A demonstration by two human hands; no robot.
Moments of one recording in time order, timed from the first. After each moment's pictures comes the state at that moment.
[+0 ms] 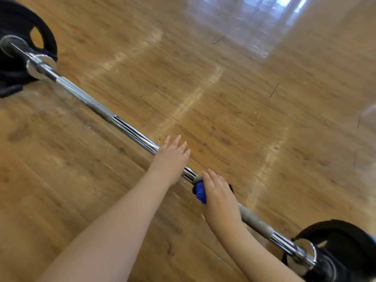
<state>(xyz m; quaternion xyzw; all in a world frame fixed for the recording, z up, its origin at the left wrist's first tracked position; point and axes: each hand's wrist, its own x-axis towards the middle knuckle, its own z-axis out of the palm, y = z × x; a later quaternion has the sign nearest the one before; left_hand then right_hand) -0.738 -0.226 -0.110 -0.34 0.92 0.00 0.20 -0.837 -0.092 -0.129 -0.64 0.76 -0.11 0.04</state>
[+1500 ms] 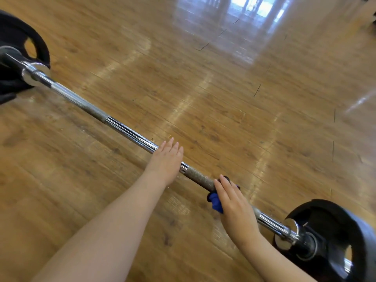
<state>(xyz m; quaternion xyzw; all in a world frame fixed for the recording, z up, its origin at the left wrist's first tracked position) -0.734 -0.198 -0.103 -0.36 0.92 0.02 0.15 -0.867 -0.023 -0.119 -0.64 0.77 -0.07 0.00</state>
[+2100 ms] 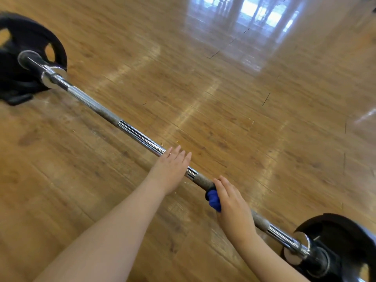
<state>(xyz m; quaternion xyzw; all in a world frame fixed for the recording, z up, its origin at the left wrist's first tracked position) -0.718 -0.199 -0.102 -0.32 0.94 -0.01 0.13 -0.855 -0.053 -0.128 -0.63 0.77 -0.10 0.01</state>
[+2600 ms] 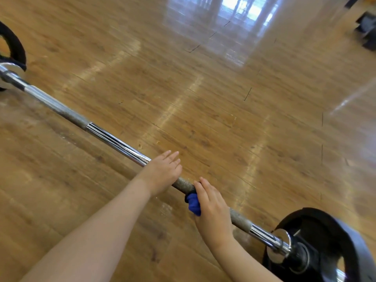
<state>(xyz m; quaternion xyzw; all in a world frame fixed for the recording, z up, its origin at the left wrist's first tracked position) -0.748 -0.211 -0.123 -0.17 0.98 -0.06 0.12 -0.853 -0.056 -0.138 -0.61 0.78 -0.16 0.02</state>
